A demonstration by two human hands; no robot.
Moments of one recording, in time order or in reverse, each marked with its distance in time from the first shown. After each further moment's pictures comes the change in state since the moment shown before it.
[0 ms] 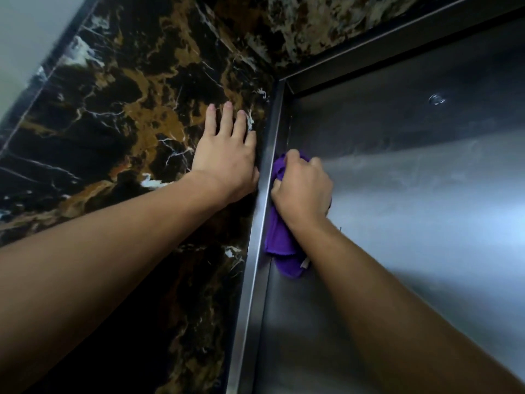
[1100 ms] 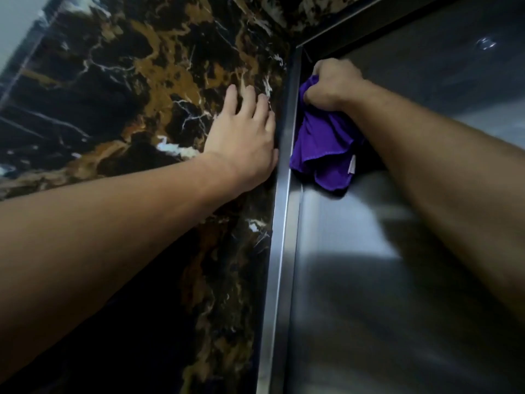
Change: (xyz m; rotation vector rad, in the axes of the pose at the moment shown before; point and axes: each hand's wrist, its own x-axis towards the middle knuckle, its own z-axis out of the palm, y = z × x) left_hand -0.020 0.000 0.020 0.120 0.129 0.127; right_hand 0.118 0.010 -0.025 0.067 -0.234 0.066
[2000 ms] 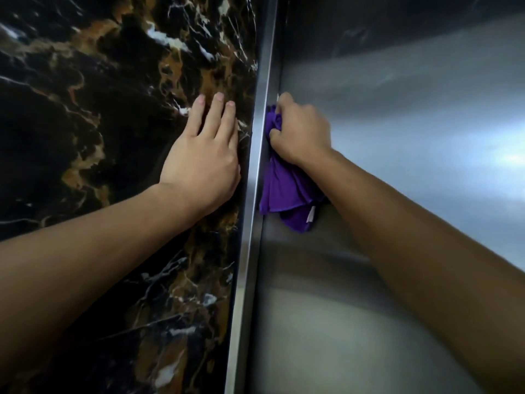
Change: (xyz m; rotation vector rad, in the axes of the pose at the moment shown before) left_hand -0.172 0.040 -0.034 -0.094 -0.155 0.114; right_hand -0.221 -0.001 0.054 -0.074 -0.112 -0.076
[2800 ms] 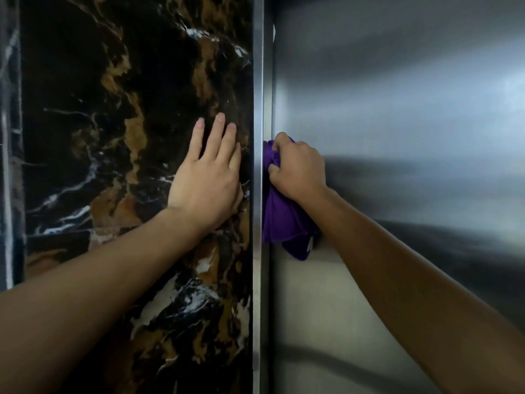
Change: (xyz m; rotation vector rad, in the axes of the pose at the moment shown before) left_hand -0.142 0.049 0.006 -0.056 -0.092 0.079; right_hand -0.183 -0.024 0.063 0.068 -0.067 0.103
